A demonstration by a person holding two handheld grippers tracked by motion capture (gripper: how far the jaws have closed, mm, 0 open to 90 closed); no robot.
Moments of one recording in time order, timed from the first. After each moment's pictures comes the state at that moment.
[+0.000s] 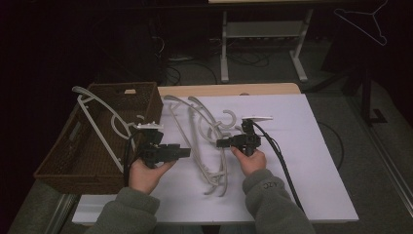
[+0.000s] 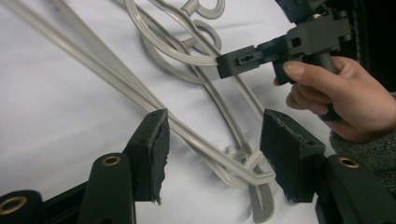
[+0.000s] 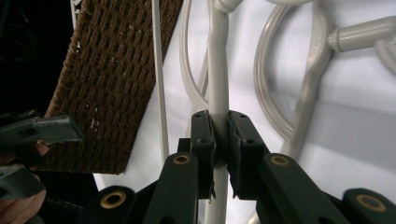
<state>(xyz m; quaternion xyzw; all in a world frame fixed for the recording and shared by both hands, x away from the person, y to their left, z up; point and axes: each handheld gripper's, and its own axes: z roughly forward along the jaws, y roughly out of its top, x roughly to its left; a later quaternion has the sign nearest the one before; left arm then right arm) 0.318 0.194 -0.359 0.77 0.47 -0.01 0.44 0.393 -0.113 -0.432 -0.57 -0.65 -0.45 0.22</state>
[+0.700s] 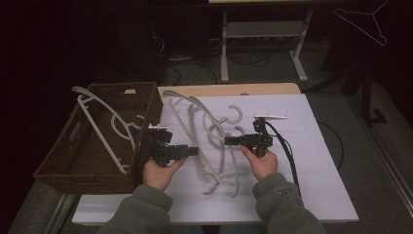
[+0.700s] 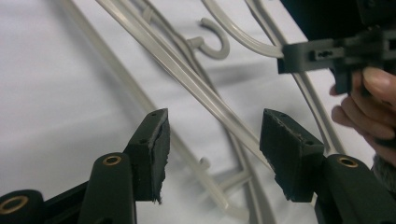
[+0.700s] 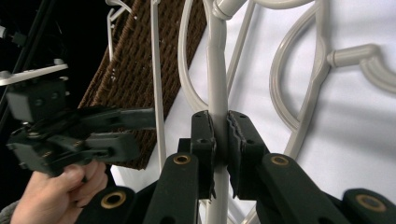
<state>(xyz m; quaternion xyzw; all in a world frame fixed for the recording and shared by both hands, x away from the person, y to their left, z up) 0.333 0.169 -0.383 0.73 0.51 -0.03 0.45 0.371 -0.140 -0.403 -0.55 -0.64 -0.50 0.20</state>
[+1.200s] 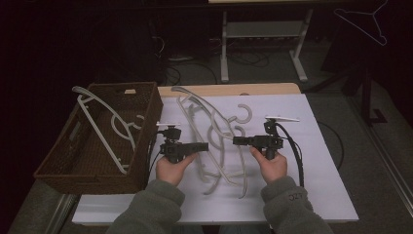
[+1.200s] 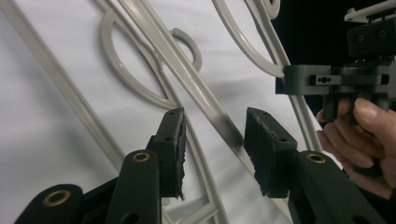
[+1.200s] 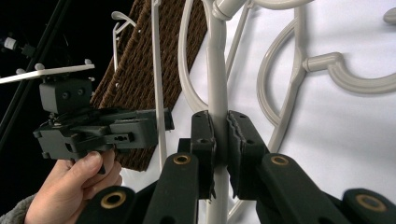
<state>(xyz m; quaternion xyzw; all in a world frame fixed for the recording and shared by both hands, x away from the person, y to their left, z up) 0.344 0.148 -0.392 0.70 0.52 -0.09 0.48 0.360 -0.164 -0.401 -0.55 -0.63 -0.52 0.19</state>
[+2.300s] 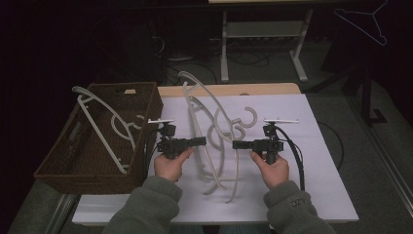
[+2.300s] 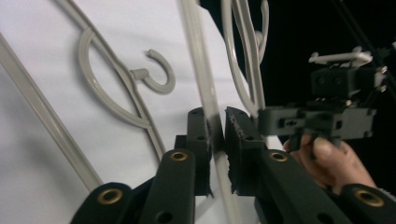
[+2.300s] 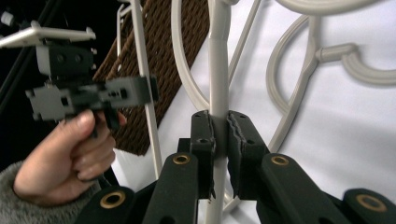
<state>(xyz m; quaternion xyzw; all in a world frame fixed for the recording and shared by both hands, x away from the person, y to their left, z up) 0.347 0.162 -0.383 0.65 0.52 -0.13 0.54 0.347 -0.159 -0.397 -0.53 -0.66 -0.51 0.18</state>
